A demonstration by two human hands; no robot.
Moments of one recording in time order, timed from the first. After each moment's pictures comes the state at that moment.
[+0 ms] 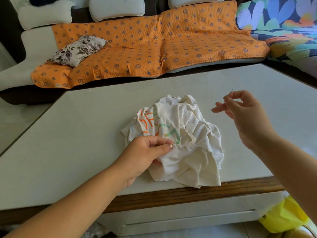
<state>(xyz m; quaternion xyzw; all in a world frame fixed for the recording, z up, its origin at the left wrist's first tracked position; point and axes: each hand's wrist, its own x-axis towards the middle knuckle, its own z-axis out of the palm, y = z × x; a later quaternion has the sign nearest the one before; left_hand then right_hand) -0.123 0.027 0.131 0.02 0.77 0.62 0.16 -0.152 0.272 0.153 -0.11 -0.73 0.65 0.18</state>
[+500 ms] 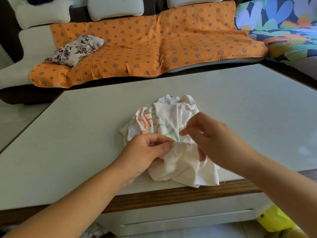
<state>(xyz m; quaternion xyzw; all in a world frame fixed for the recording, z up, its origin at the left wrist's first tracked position) -0.120 0.031 0.135 0.05 0.76 0.64 0.14 -0.101 0.224 0.163 0.08 -0.90 0.43 0.02</state>
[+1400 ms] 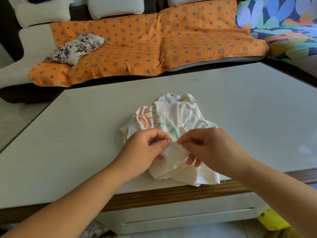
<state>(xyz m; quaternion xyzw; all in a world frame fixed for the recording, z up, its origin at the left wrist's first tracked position) -0.123 0.029 0.134 0.10 0.81 0.58 0.07 -0.095 0.218 0.154 0.06 -0.88 0.48 -0.04</state>
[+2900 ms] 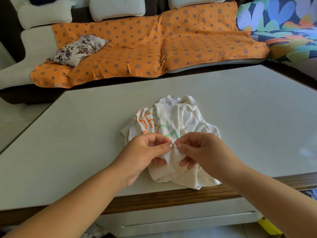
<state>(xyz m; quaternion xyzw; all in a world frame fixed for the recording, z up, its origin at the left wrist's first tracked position) -0.122 0.029 0.136 0.03 0.71 0.68 0.16 -0.099 0.208 0.143 0.02 -0.80 0.59 -0.08</state>
